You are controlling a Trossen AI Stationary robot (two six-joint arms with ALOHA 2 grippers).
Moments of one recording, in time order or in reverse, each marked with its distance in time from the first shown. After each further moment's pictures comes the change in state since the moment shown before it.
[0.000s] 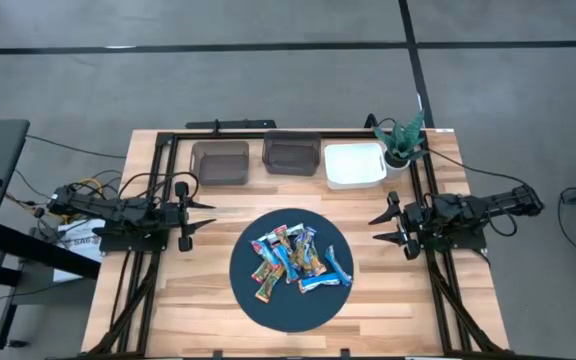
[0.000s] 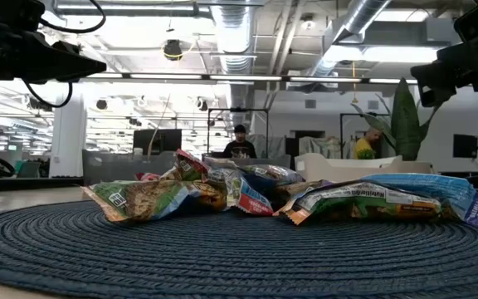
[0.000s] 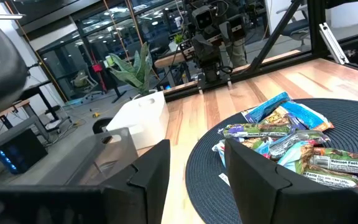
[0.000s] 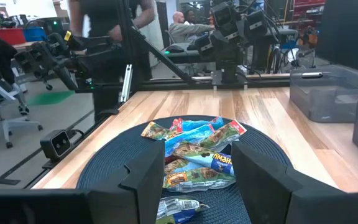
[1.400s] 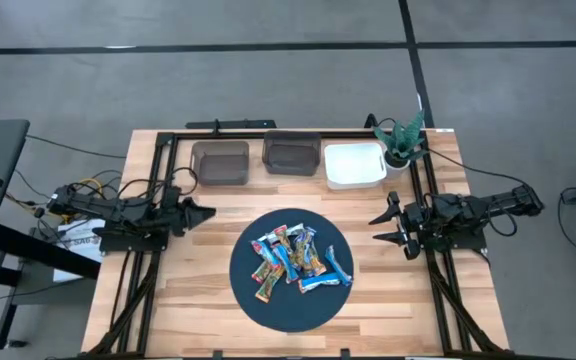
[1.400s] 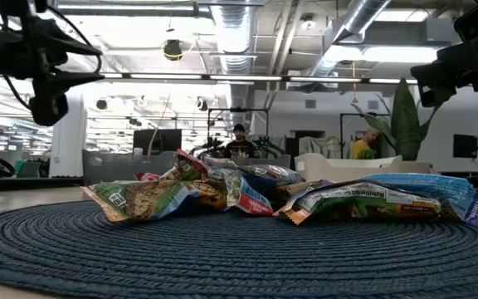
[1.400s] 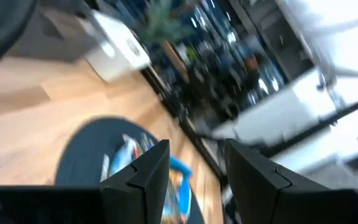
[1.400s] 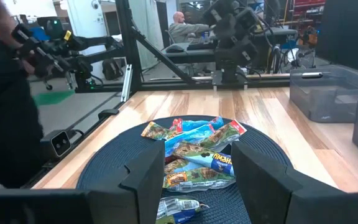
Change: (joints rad) left arm 0.000 0.000 -0.002 0.033 -0.076 -1.271; right arm 0.000 0.000 0.000 0.000 0.000 0.000
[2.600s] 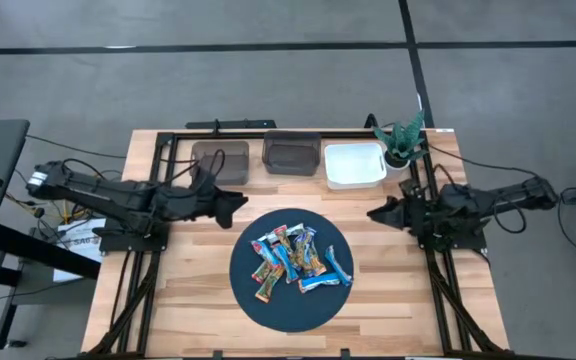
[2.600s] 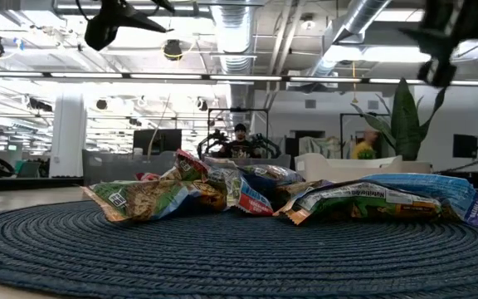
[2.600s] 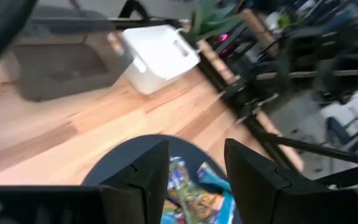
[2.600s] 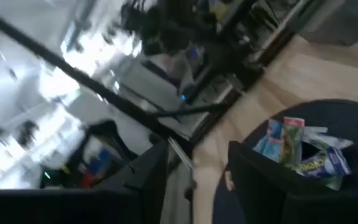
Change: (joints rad) left arm 0.066 0.966 0.802 -0.309 -0.079 -0.009; right arm -0.017 0.354 0.261 0.141 0.060 0.823
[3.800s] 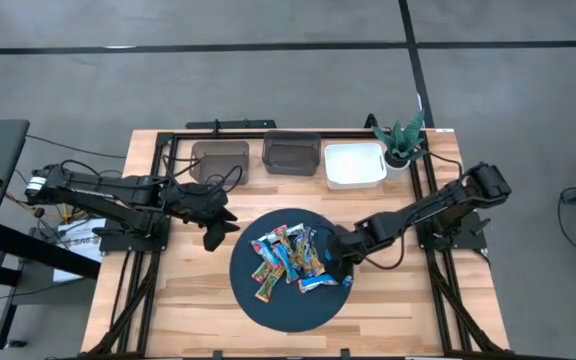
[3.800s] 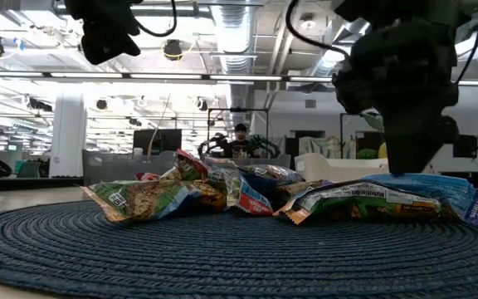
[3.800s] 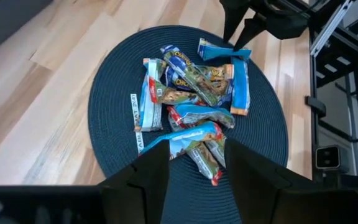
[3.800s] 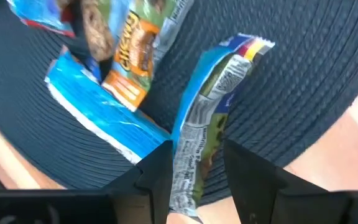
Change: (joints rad) left arm 0.087 0.012 0.005 -0.227 0.496 0.427; right arm 0.104 1.233 0.590 -0.551 -0.182 0.172
